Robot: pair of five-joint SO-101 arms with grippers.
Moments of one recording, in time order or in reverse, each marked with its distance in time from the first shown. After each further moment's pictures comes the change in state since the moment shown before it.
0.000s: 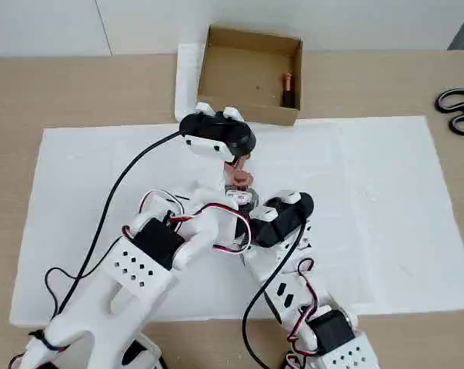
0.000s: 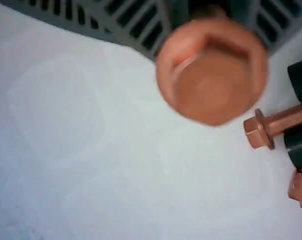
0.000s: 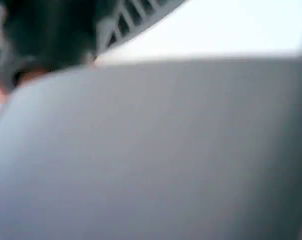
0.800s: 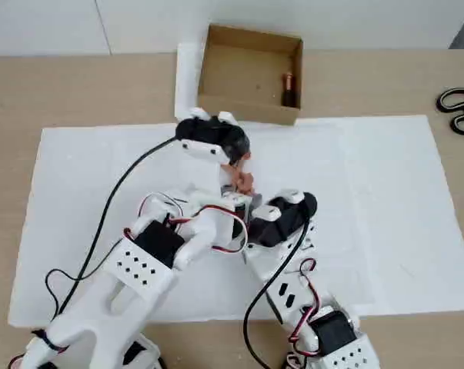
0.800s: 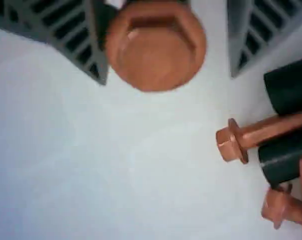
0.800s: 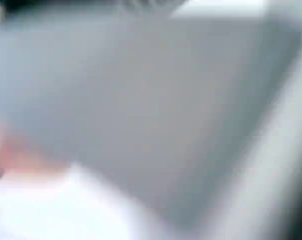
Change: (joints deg) left arm -1.1 0.3 4.7 -4.0 -0.2; right arm 0.2 0.0 0.0 0.0 0.0
